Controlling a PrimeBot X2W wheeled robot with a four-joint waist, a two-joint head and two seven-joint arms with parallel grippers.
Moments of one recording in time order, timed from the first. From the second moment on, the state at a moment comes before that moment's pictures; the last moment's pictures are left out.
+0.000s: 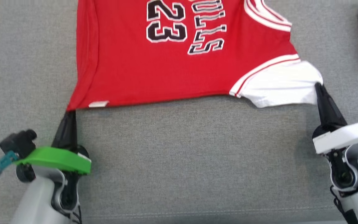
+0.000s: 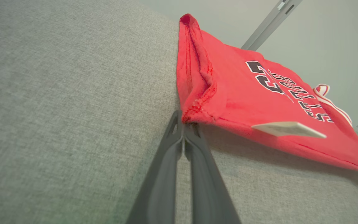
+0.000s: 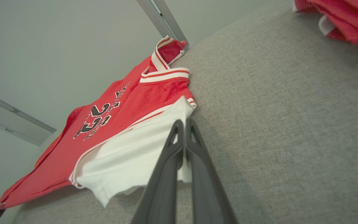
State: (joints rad) left arm -0.41 0.28 -0.28 0.47 -0.86 -0.12 -0.26; right arm -0.32 -0.32 0.11 0.20 0.87 0.13 -0.13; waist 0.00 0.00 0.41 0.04
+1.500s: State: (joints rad) left arm 0.13 0.24 -0.31 -0.15 -0.95 0.14 0.03; right arm -0.05 -0.35 0.00 0.10 0.70 0.13 0.09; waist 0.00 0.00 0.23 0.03
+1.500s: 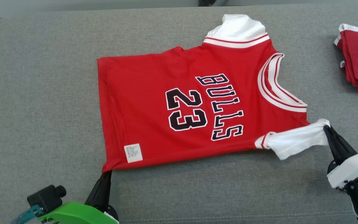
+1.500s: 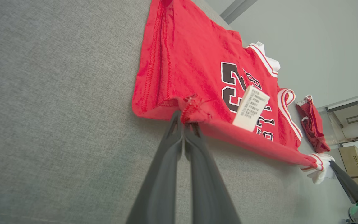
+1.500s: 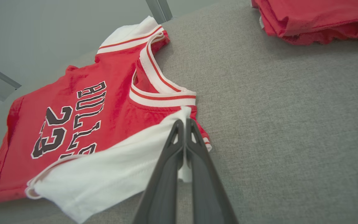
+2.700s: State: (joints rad) left arm -0.19 0.28 -0.32 0.08 -0.90 0.23 0.17; right arm -0.47 -0.35 0.08 0.38 0.50 0.13 0.07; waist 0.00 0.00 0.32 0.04
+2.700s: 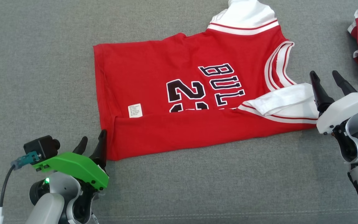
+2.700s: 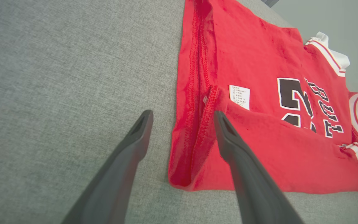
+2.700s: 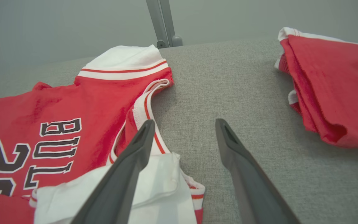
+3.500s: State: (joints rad) left arm -0.11 0.28 -0.35 0.07 -0.94 0.22 0.22; right arm -0.25 -0.43 0.12 0.22 0.48 0.13 0.29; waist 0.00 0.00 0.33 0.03
